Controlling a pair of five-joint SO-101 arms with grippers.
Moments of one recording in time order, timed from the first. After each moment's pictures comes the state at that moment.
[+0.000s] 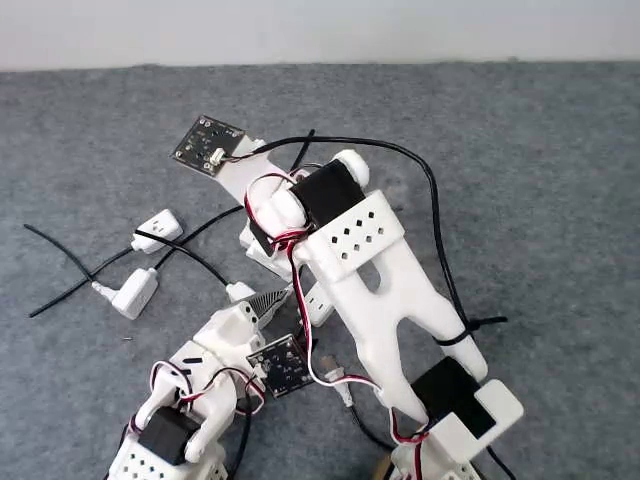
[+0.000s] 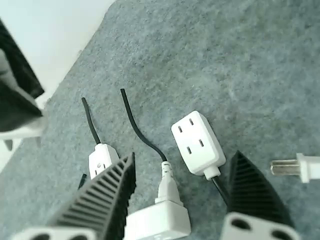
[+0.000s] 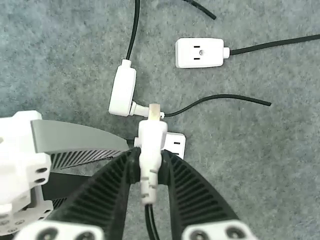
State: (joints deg) left arm 25.6 -103.6 96.8 50.2 -32.9; right arm -40.0 4.7 -27.1 100.7 22.4
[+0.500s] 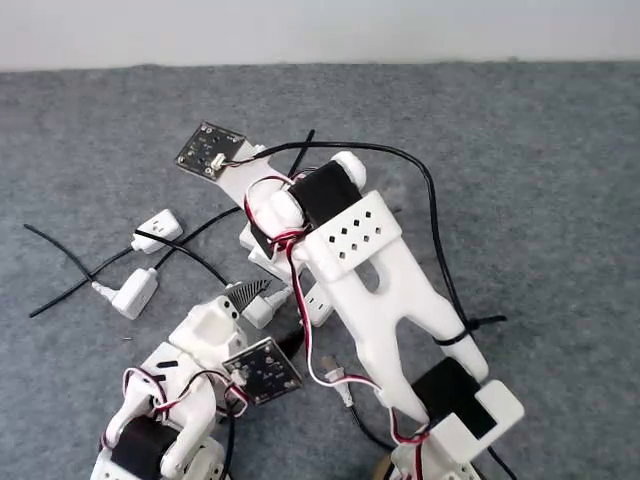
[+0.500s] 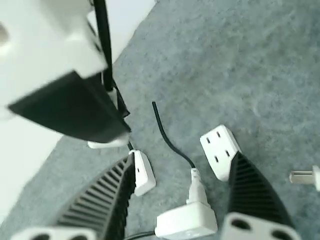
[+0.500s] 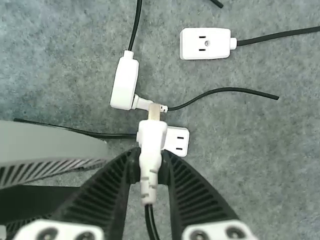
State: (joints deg) left arm 23.2 -103.6 83.3 59.7 -34.2; right arm -40.0 4.5 -24.9 100.7 22.4
